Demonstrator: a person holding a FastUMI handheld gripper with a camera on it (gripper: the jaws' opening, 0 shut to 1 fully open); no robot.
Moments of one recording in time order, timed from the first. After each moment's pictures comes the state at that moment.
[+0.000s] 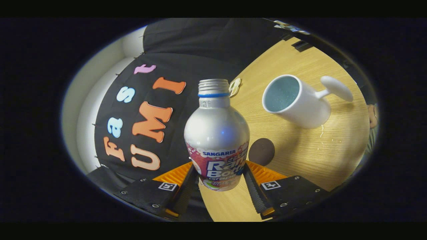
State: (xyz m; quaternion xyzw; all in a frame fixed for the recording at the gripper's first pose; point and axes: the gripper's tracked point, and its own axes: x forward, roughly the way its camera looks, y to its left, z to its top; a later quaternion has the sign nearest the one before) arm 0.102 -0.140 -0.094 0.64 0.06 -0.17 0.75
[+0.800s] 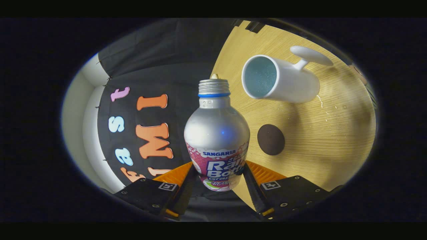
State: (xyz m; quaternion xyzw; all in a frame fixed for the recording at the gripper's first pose) arm 0.110 -0.145 -0.073 0.77 0.05 -0.17 0.61
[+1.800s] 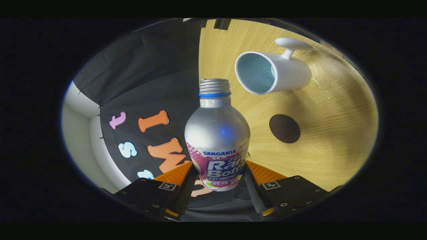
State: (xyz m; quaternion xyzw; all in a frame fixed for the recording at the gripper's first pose) arm 0.121 -0.164 -0.040 0.85 0.00 -0.17 0.50
